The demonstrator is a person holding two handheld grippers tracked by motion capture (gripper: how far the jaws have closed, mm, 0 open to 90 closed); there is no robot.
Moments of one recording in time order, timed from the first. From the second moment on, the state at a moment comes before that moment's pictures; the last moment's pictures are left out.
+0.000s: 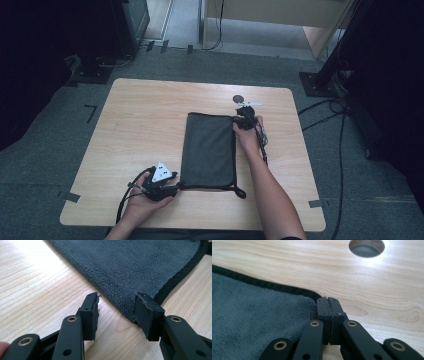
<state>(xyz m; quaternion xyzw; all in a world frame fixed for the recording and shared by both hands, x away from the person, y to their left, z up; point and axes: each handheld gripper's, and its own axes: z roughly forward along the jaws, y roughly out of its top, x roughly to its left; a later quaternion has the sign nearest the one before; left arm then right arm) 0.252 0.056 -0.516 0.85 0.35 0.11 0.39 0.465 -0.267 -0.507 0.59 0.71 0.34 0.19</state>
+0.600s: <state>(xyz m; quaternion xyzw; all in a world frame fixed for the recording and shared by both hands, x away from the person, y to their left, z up) 0.309 0.065 -0.493 0.79 0.42 0.13 0.43 0.475 -0.276 -0.512 0.56 0.72 0.38 0.14</state>
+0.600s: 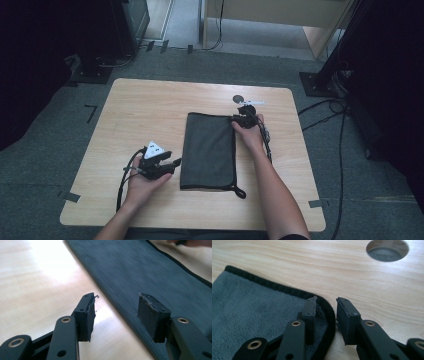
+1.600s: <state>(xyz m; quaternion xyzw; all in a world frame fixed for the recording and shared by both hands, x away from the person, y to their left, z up) 0.477 0.012 -0.499 0.78 0.47 0.15 0.39 0.471 -0.282 -0.515 0.55 0.73 0.39 0.12</state>
